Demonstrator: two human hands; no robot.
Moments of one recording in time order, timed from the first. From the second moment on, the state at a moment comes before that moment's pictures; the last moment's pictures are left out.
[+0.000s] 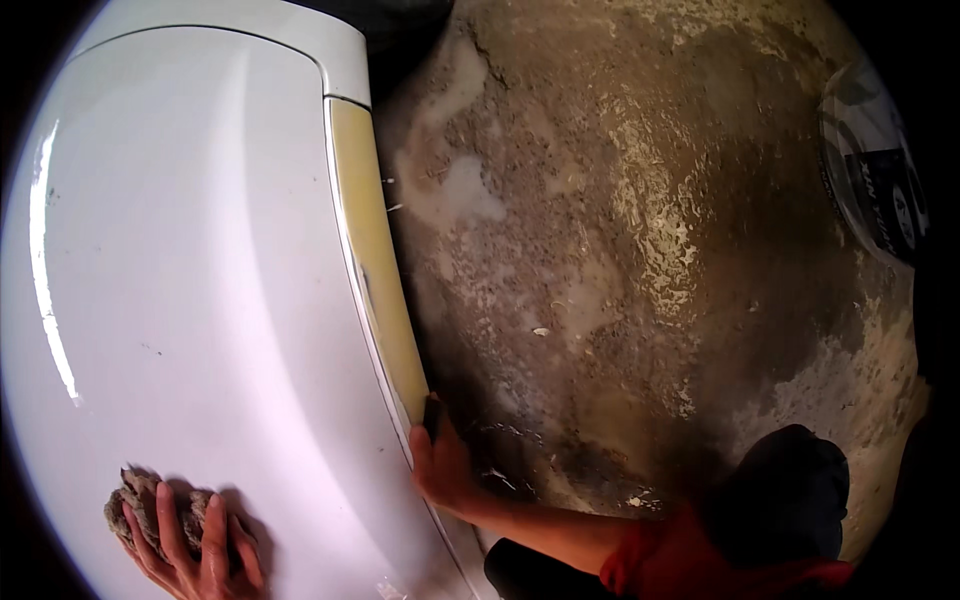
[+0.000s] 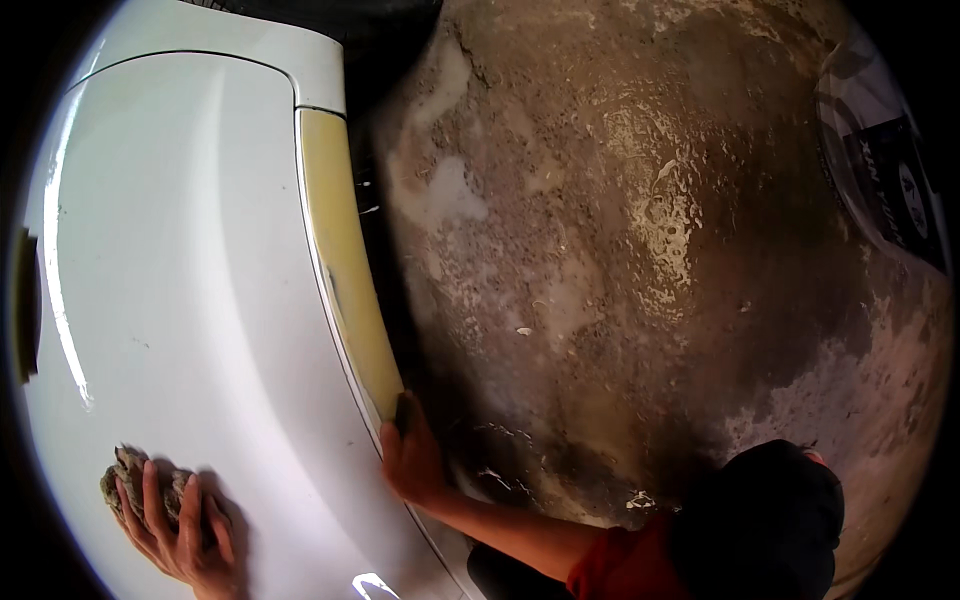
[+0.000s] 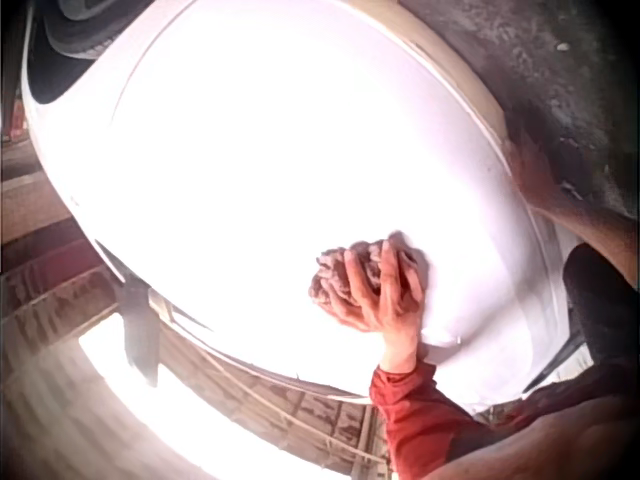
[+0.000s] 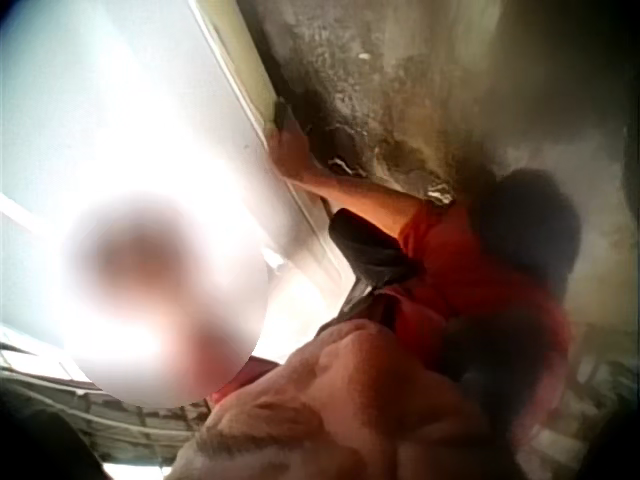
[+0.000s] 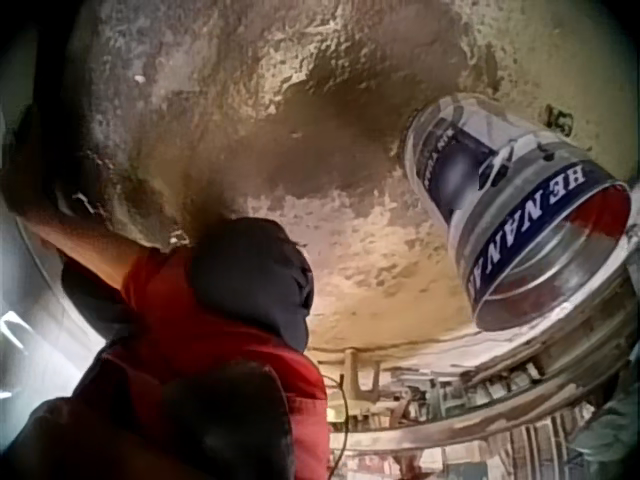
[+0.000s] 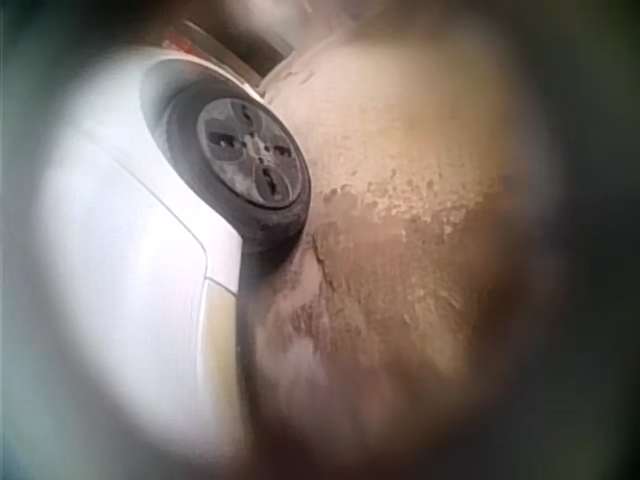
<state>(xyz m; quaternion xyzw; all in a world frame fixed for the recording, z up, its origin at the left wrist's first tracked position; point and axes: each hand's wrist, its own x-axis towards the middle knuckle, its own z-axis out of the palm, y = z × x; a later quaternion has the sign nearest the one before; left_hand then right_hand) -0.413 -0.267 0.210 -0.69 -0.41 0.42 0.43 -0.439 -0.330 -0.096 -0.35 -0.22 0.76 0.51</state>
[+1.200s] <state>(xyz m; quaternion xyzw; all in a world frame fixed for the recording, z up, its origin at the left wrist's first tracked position) -0.411 -0.293 0.220 -0.64 -0.50 0.45 0.38 -0.463 -0.329 -0.104 -0.36 -0.26 0.75 0.49</state>
